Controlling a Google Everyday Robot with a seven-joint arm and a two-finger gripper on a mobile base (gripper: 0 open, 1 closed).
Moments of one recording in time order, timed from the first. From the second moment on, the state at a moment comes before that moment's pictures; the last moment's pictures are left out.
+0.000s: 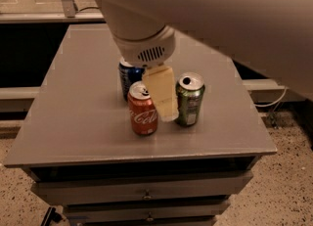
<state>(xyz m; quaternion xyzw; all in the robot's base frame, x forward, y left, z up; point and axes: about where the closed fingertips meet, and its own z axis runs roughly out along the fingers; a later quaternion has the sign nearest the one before) 0.450 -0.003 0.969 -0.77 0.60 -0.20 0.06</state>
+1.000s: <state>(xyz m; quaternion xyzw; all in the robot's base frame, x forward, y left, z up) 0.465 -0.035 0.993 -0.84 0.53 -0.04 0.12</state>
